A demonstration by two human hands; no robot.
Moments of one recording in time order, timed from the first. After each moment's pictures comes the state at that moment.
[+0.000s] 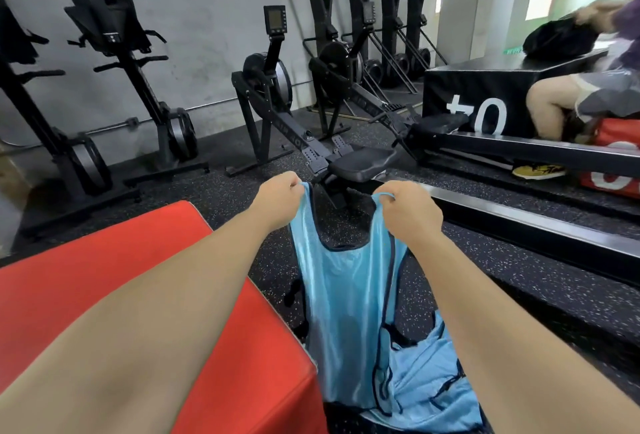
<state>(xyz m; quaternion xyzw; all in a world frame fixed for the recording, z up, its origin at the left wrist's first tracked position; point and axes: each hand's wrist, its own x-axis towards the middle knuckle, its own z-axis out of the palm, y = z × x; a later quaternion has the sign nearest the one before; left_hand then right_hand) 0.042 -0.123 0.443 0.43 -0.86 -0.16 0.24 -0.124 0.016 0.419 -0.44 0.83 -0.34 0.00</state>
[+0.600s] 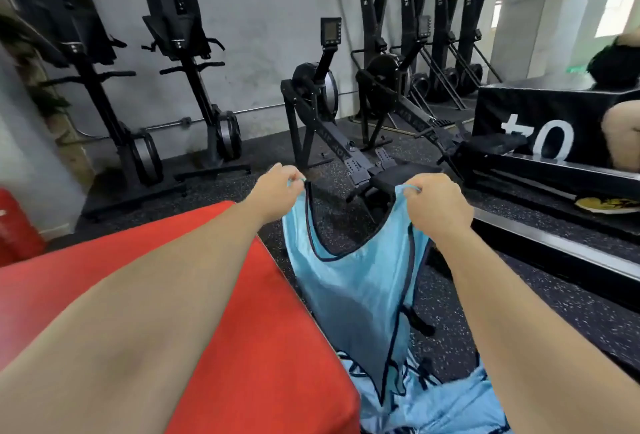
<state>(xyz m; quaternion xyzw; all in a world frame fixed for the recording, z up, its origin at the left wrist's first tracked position) 0.114 -0.189 0.463 0.44 -0.84 -0.16 0.27 -0.092 -0.034 0.458 -0.44 0.82 -0.37 0.01</state>
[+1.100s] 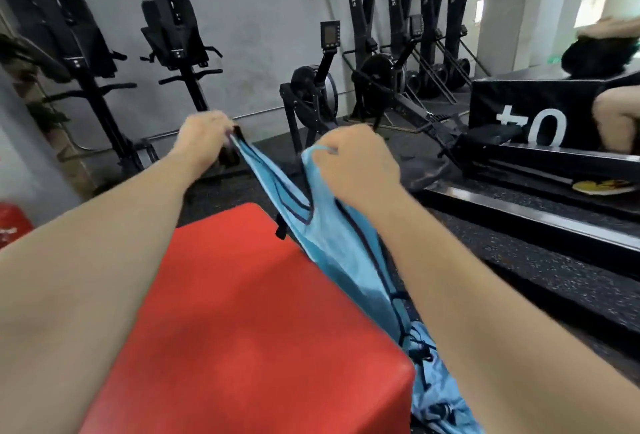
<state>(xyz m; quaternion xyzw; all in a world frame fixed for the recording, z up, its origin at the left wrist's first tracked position) 0.268 -0.217 0.571 0.43 -0.83 -0.05 0.35 0.101 -0.019 0.547 -0.56 0.69 -0.46 0.00</state>
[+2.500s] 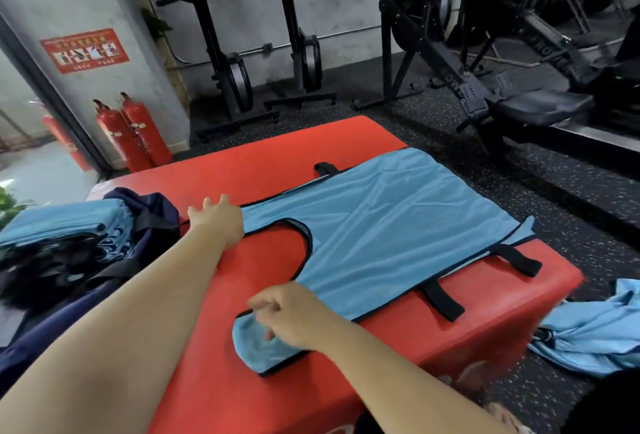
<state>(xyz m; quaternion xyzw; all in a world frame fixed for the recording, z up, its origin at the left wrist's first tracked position) 0.589 -0.152 0.353 0.67 -0.71 0.07 -0.19 0.448 0.013 0.318 -0.66 0.52 -0.23 0.49</state>
